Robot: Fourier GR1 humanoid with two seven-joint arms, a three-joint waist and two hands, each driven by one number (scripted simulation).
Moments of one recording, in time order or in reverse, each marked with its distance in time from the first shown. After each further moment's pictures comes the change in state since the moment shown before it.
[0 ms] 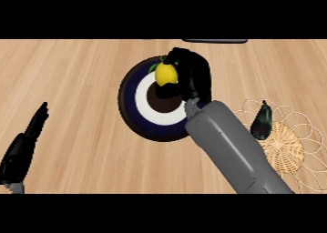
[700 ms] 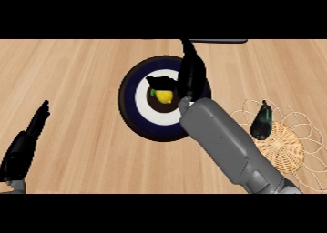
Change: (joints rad) left arm -0.020 -0.005 0.009 0.022 -0.007 -0.007 -0.005; right arm -0.092 -0.001 0.071 0.255 -0.355 -0.422 -0.167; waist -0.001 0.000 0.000
